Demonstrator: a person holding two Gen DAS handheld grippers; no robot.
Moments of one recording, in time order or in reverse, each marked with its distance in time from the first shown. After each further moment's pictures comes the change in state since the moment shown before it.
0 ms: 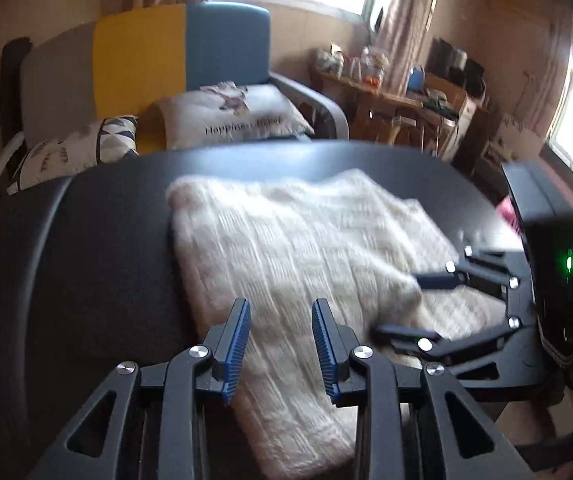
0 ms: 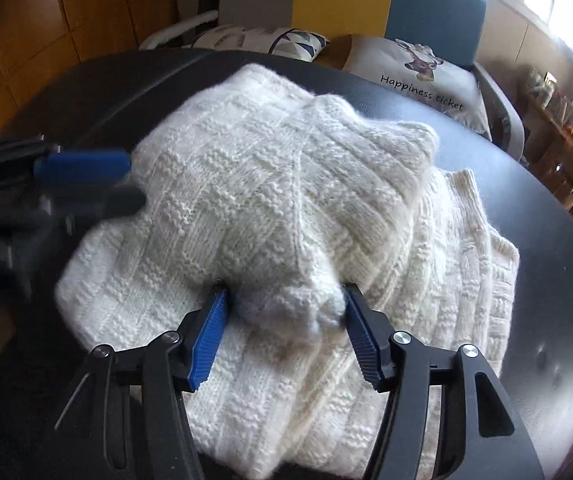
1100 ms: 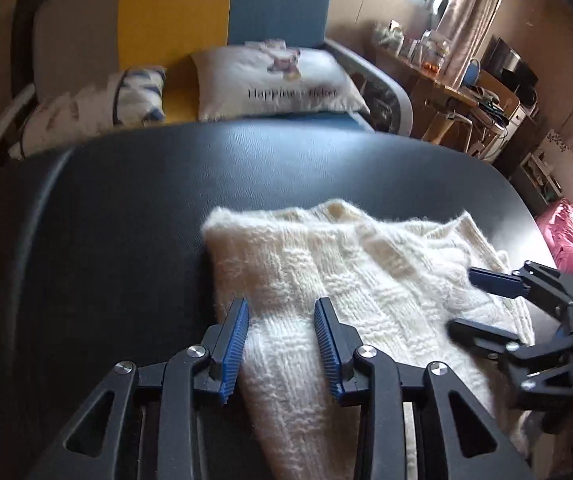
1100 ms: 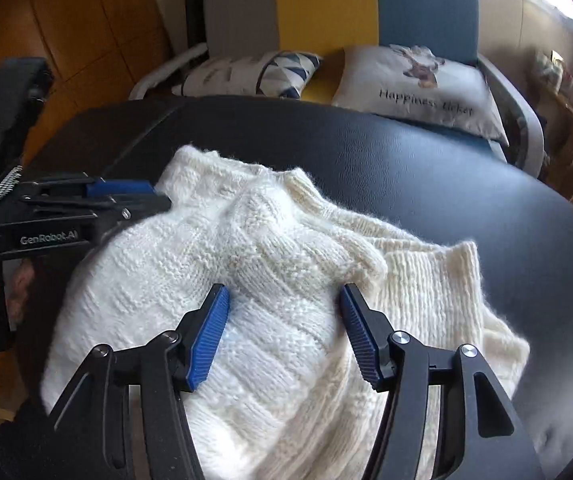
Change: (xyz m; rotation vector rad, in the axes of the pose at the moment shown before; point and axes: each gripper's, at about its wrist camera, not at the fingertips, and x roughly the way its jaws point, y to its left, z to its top) left arm 0.096 0.056 0.060 -0.108 0.122 0.067; right arm 0.019 -0.042 0.058 0.087 -0.086 0.114
